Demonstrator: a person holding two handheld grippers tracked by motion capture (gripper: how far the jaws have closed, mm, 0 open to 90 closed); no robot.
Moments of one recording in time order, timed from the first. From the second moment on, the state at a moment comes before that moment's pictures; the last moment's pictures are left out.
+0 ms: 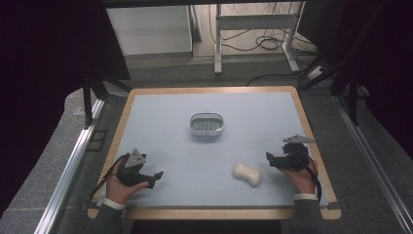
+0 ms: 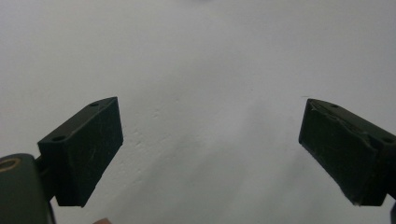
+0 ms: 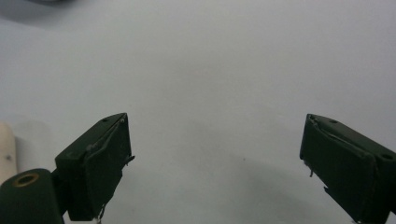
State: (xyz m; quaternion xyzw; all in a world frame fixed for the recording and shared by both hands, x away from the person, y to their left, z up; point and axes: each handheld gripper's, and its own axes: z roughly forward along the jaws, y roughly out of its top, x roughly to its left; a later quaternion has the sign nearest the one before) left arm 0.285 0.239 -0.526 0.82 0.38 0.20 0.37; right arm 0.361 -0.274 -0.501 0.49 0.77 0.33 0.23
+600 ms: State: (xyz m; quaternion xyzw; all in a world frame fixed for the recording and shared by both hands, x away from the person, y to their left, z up) left arm 0.286 0.237 -0.528 0.83 0.38 0.19 0.37; right arm 0.356 -0.287 -0.491 0.49 0.77 0.34 0.23
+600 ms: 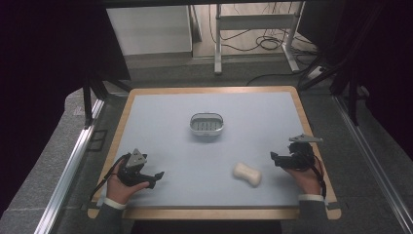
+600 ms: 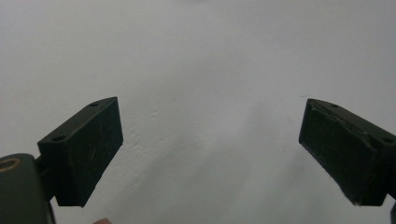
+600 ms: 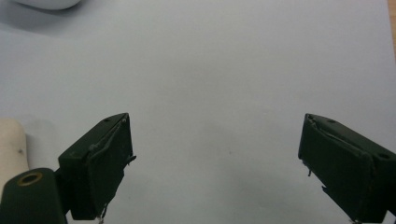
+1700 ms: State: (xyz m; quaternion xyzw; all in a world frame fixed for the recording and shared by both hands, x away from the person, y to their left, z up) left arm 0.283 0.238 -0.527 0.83 0.38 0.19 0.36; right arm 0.340 -0.290 -0.452 0.45 0.78 0.38 0.23
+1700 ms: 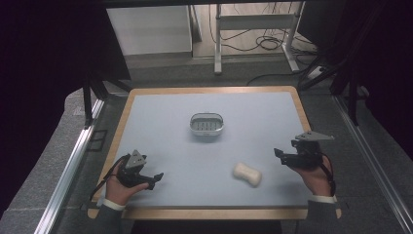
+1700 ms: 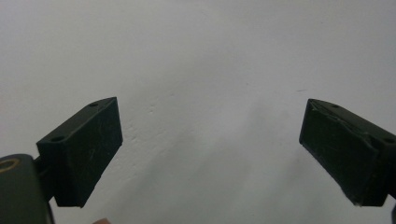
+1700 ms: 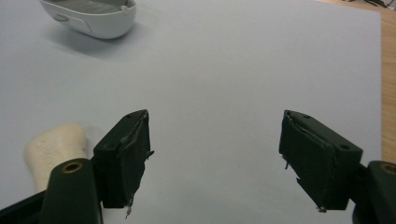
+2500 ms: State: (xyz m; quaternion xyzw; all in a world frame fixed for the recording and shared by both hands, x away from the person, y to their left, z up) left arm 0.282 0.238 -0.528 0.83 0.38 0.19 0.36; right arm 0.344 -0.253 -0.452 0.38 0.86 0.30 0.15
